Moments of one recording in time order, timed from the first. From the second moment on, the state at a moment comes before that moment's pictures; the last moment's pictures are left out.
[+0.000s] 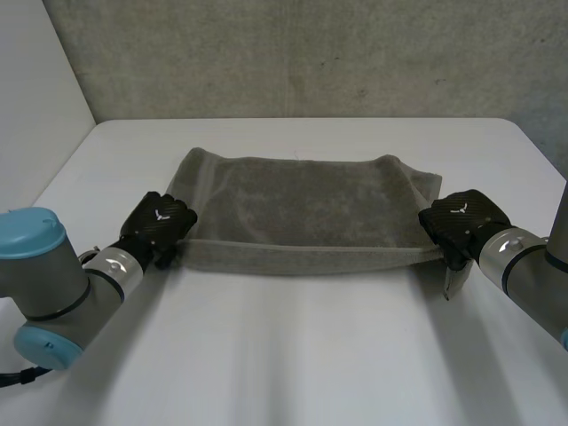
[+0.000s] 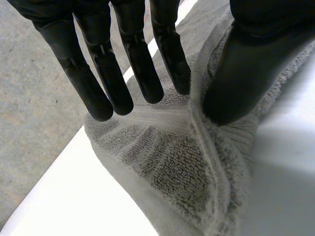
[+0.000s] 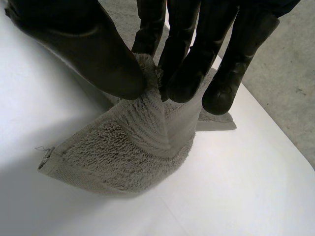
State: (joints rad) left arm 4.51 -2.13 -1.74 3.65 -1.22 3.78; right arm 1.83 -1.24 1.61 0.07 1.42 2.52; left_hand 1.10 1.10 1.10 1.10 0.93; right_hand 1.33 1.31 1.34 1.35 1.17
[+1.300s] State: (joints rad) left arm 4.59 -2.03 -1.73 3.59 -1.21 3.54; right arm 1.75 -1.30 1.92 -0.08 1.36 2.62; left_hand 1.36 1.36 1.38 1.36 1.19; right_hand 0.66 0.68 0.67 0.66 0.45
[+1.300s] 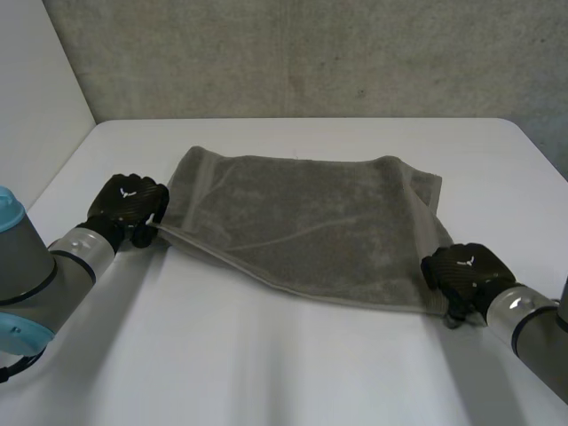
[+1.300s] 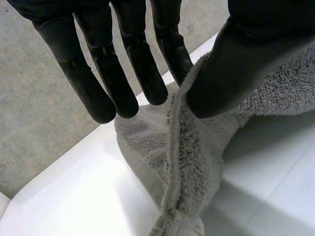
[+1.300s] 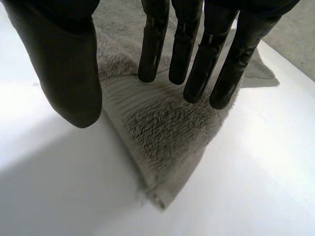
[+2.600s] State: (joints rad) left arm 4.65 -1.77 -1.92 3.58 -1.12 3.56; right arm 1.60 -1.44 2.03 -0.10 1.12 2.44; left_hand 1.36 1.36 1.38 1.36 1.19; right_hand 0.61 0.62 0.62 0.61 0.41
